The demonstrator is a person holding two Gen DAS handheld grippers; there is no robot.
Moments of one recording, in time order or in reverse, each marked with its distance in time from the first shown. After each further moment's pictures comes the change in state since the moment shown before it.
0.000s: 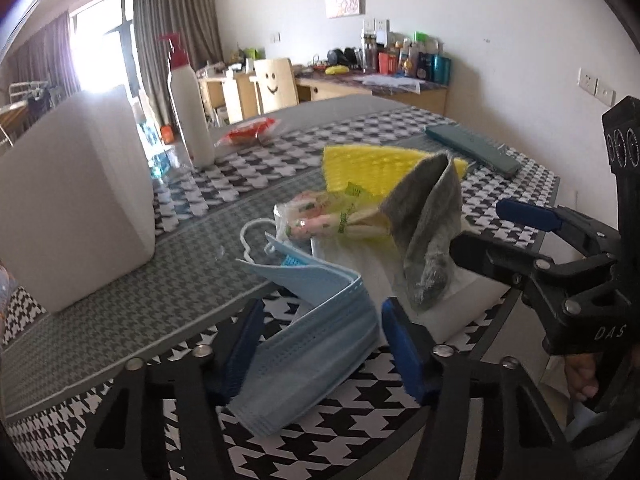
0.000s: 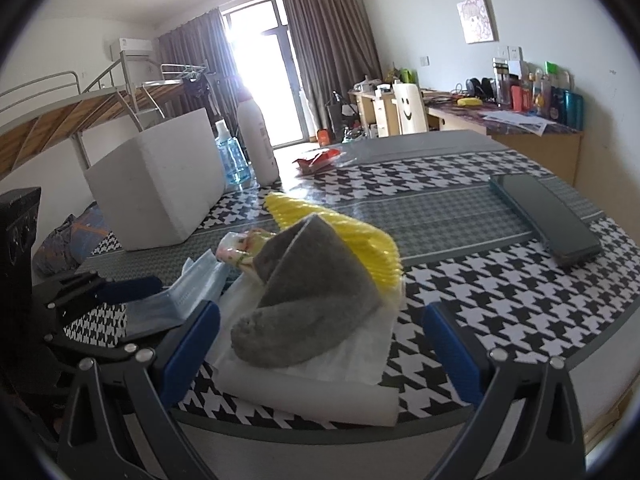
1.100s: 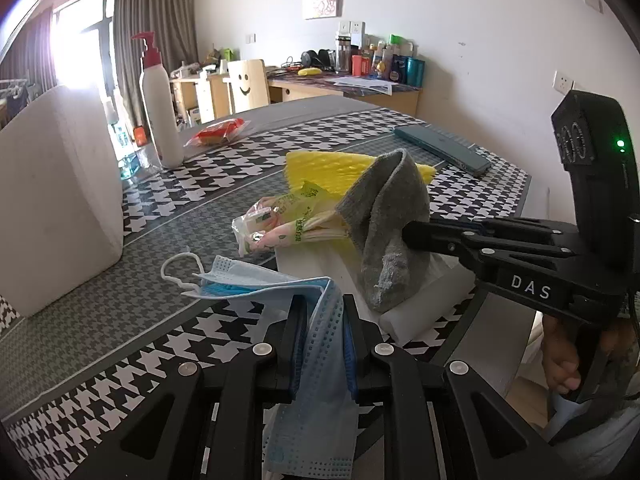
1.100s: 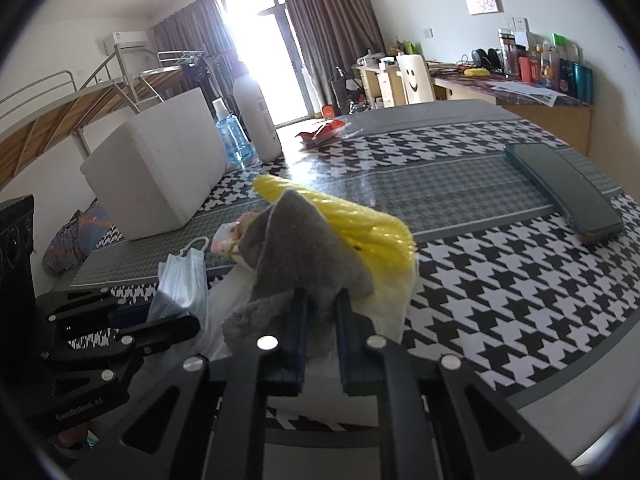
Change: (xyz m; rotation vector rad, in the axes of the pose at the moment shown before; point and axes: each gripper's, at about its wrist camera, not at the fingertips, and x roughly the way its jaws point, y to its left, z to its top) left arm 0.000 -0.008 -0.004 0.017 -0.020 -0.110; right arm 0.016 -0.004 0.000 0.032 0.093 0.040
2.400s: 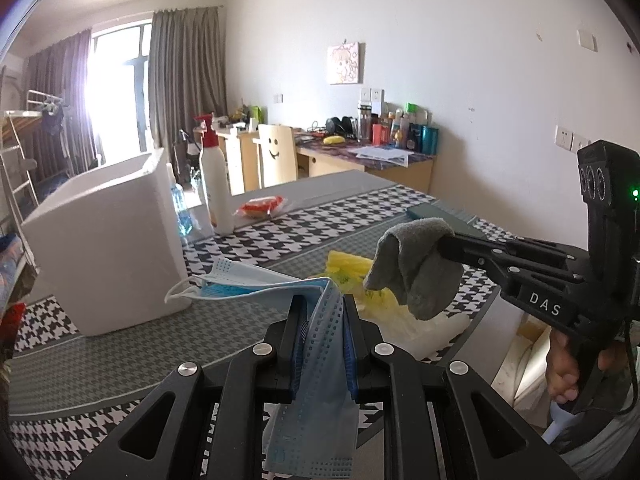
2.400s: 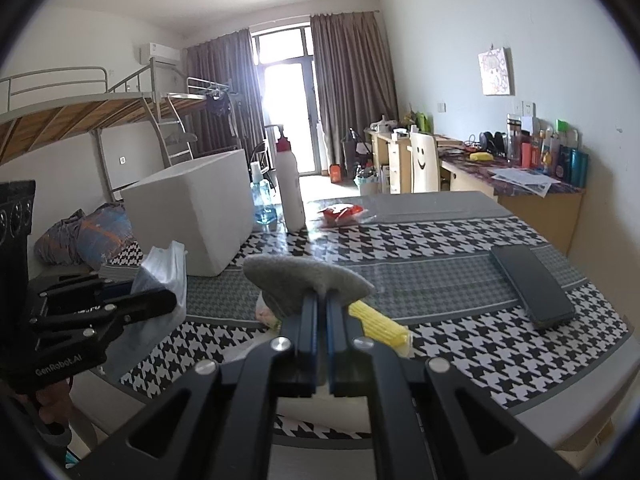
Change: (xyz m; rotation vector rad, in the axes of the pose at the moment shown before) left arm -0.092 0.011 0.008 -0.046 -0.241 0.071; right arm -0.054 0.041 0.022 -0.155 -0.220 -0.047
